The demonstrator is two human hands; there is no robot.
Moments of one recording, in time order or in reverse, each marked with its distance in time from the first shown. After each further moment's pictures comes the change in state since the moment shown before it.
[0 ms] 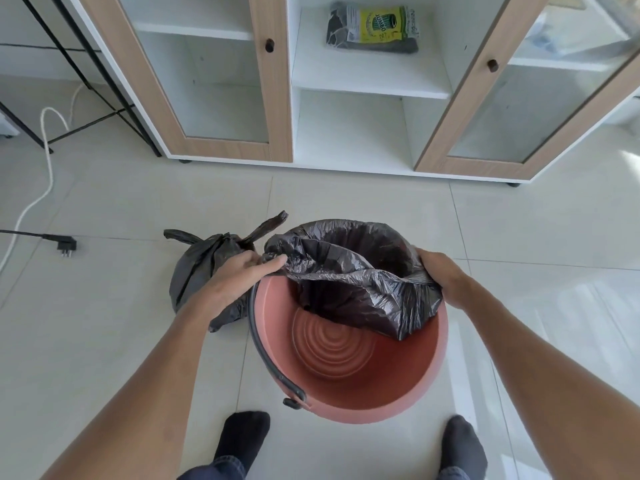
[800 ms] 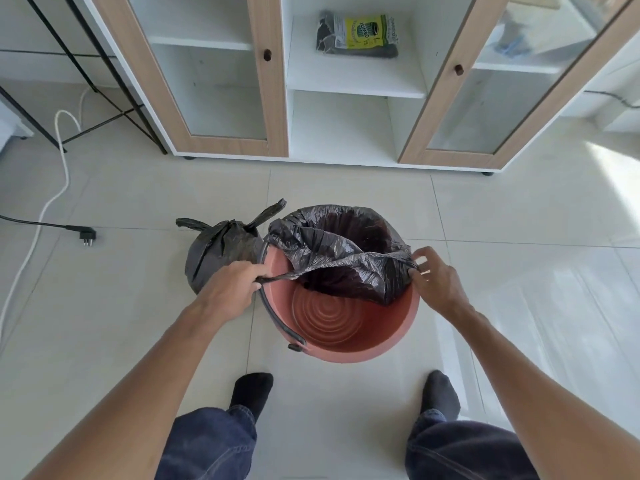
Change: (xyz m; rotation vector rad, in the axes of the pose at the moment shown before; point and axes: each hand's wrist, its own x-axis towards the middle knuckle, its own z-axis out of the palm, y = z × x) left_hand -0.091 -0.013 -0.004 0.774 0.116 0.506; right_hand -0.111 0.054 -0.019 -0.470 0.244 -0.518
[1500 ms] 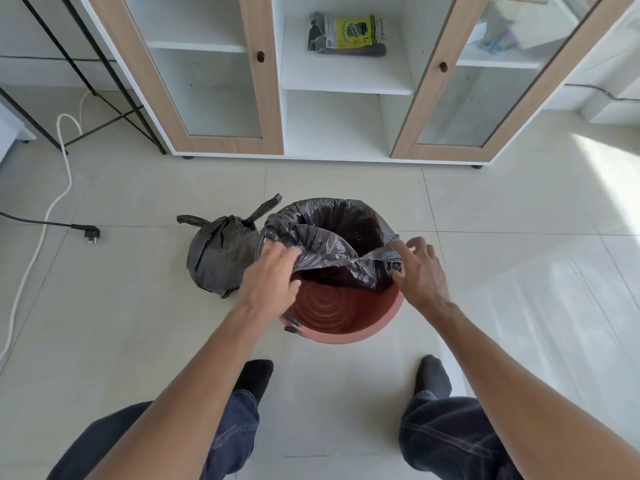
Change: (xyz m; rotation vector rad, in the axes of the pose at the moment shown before) left_hand -0.016 0.080 0.008 0.087 0.192 0.003; right_hand -0.030 -0.023 0.002 -0.444 0.091 -0.169
